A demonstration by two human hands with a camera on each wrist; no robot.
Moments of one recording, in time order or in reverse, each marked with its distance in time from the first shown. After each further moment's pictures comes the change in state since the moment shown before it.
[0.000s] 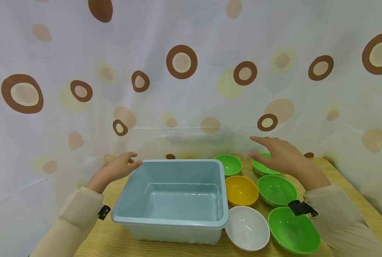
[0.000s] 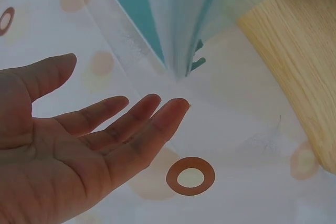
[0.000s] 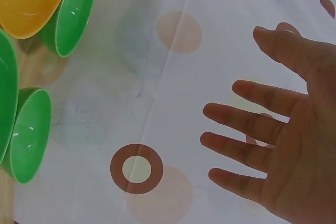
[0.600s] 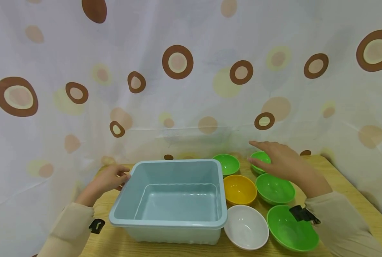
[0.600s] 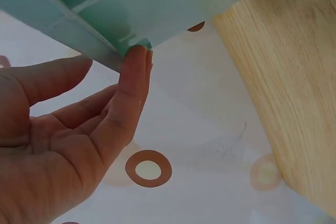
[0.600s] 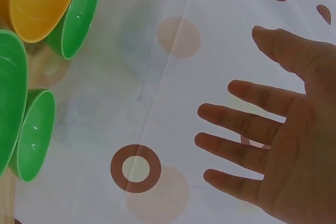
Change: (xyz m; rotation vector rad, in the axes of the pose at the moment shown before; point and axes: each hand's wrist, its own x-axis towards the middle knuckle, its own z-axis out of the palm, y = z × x) left_hand -0.012 -0.038 0.020 -0.245 0.023 0.029; right_hand -0.016 -0.003 0.004 -0.003 0.008 -0.008
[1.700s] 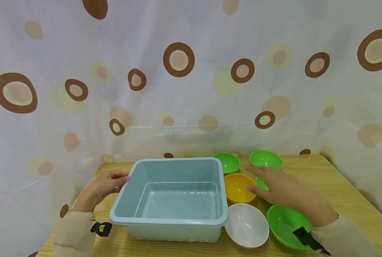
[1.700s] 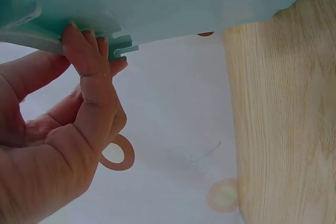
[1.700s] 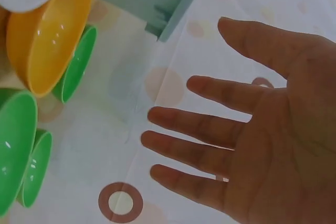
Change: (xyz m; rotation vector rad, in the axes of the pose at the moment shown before) left_hand -0.001 -0.034 0.012 -0.426 -0.023 -0.130; right_hand -0.035 -0.028 0.030 0.043 -0.133 -0.024
